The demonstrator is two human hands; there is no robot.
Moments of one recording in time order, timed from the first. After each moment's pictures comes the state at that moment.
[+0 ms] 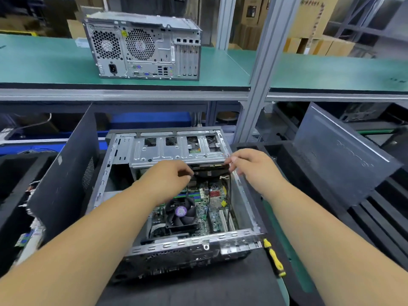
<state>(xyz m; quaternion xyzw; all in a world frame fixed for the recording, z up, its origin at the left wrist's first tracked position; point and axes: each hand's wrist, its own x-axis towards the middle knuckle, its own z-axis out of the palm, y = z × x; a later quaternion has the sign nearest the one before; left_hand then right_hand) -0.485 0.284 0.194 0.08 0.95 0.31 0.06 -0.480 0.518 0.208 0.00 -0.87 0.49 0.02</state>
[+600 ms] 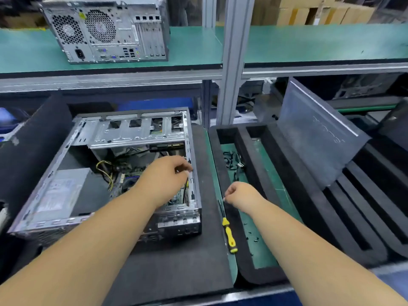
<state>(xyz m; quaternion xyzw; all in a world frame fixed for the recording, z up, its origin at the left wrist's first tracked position) -0.439 0.416 0.168 0.04 0.93 0.36 0.03 -0.457 0.641 0.081 -0.10 -0.92 0.31 -0.21</state>
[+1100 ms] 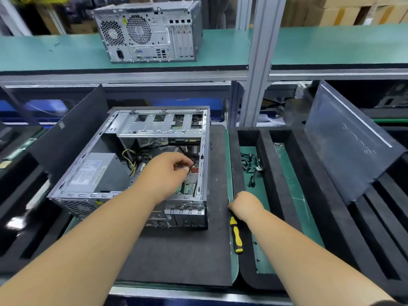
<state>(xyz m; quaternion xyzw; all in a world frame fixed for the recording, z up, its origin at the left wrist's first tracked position) -0.406 0.413 0.179 -0.04 0.93 0.37 -0.03 -0.462 0.626 0.041 -0.05 -0.95 0.19 -0.26</state>
